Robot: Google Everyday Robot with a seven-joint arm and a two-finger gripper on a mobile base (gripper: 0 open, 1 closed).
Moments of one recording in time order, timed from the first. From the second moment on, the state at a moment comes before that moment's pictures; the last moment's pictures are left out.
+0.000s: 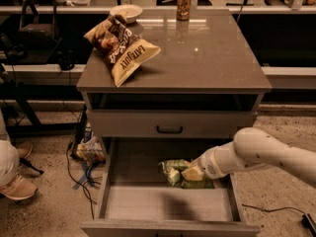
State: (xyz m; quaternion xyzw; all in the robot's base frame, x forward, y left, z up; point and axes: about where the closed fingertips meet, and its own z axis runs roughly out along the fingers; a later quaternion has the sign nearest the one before) arm 0.491 -0.106 0.564 -0.40 0.85 0.26 0.22
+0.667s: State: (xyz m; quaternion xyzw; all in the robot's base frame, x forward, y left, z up) arm 0.530 -0.083 0.463 -0.33 0.86 0.30 0.24
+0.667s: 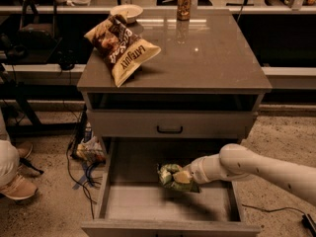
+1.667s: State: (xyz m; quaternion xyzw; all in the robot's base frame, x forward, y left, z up) arm 0.526 -0.132 0.438 -0.25 0.88 0.30 0.27
